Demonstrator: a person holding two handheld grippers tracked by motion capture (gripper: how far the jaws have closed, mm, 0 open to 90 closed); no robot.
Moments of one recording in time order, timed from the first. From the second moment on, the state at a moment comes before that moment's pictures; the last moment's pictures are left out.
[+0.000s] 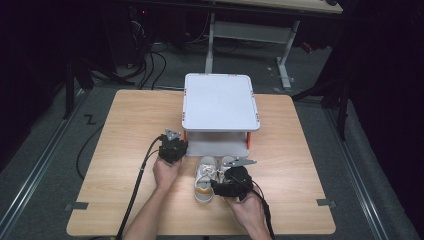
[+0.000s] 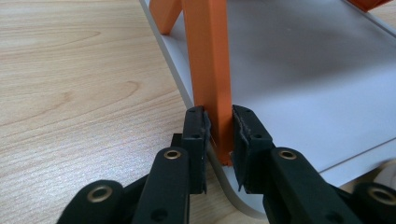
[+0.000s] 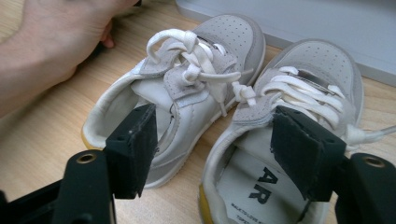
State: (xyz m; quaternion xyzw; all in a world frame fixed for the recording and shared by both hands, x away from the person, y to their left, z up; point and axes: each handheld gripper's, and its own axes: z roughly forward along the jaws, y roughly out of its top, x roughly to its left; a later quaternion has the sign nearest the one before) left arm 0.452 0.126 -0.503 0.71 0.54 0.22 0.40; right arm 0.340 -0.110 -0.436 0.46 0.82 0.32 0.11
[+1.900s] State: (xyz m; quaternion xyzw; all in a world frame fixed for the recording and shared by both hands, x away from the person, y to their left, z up) left arm 0.450 0.125 -0.503 0.71 0.54 0.22 0.40; right arm 0.329 -0.127 -0.442 0.48 0.80 0.34 0.10
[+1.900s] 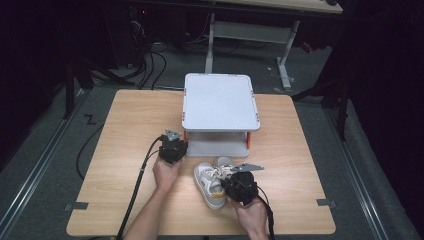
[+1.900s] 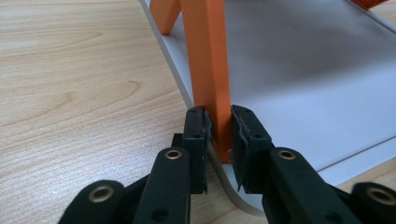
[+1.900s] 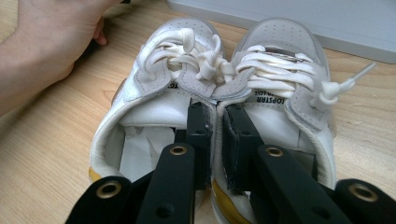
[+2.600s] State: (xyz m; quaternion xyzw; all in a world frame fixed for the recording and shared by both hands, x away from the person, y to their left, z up) left arm 0.450 0.125 -0.503 0.71 0.54 0.22 0.40; right arm 0.346 -0.142 -0.412 0.46 0.80 0.36 0.13
